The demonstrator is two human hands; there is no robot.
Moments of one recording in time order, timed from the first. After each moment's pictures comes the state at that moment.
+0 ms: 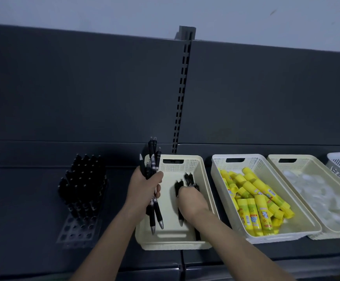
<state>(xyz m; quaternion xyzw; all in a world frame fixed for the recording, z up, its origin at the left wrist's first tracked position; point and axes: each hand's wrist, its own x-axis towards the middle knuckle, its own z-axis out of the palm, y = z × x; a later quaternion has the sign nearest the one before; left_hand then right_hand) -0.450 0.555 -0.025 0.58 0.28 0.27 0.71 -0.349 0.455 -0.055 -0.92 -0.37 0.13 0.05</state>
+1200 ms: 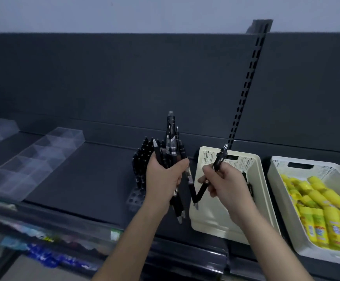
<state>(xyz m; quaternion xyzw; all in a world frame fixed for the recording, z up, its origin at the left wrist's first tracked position) -0.542 0.549 0.018 0.56 0.32 0.45 0.62 -0.431 0.453 0.019 -0.69 -0.29 0.28 0.60</state>
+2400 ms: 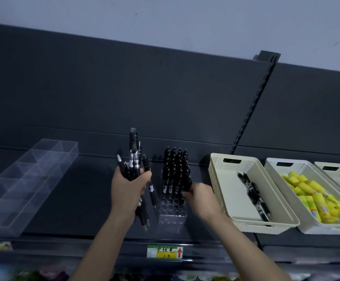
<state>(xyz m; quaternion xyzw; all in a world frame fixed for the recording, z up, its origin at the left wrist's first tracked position) -0.683 0.685 -0.010 0.56 0.32 0.42 0.64 -0.536 0.559 -0.028 -0.90 -0.36 0.10 0.24</state>
